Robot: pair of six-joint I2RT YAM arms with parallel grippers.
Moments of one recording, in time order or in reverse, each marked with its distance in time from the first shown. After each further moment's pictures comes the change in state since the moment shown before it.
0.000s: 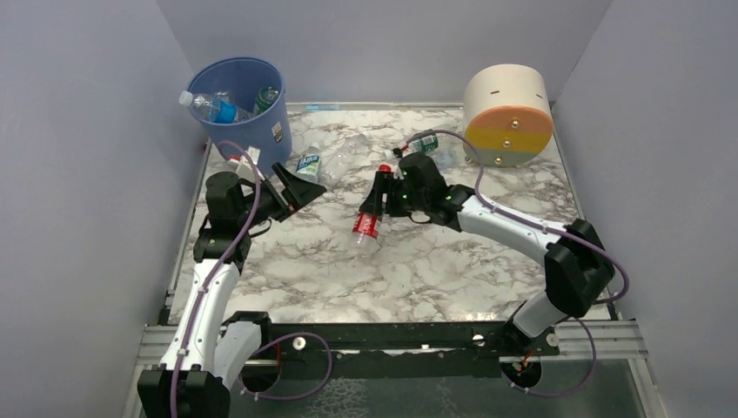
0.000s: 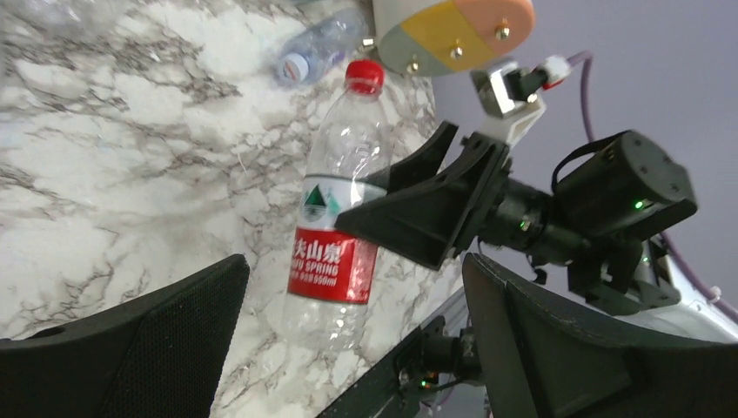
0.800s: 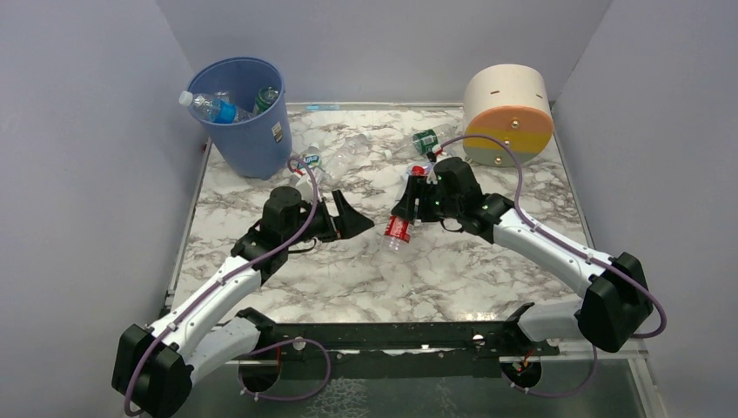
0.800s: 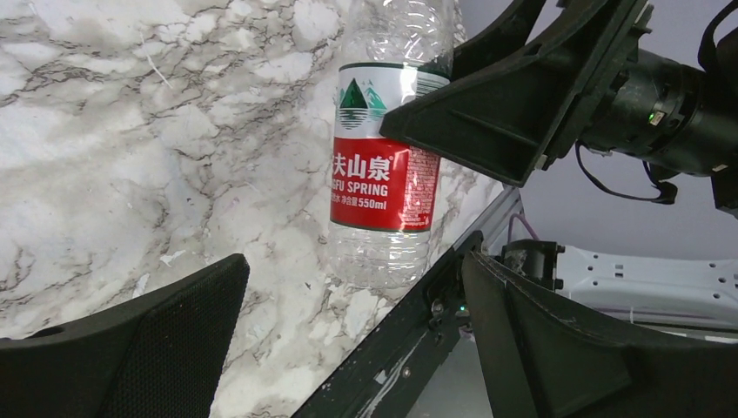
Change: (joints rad) left arm -0.519 0.092 -0.098 0.113 -0.282 0.038; right arm -0.116 -0.291 -0.171 -0.135 0.033 -0.088
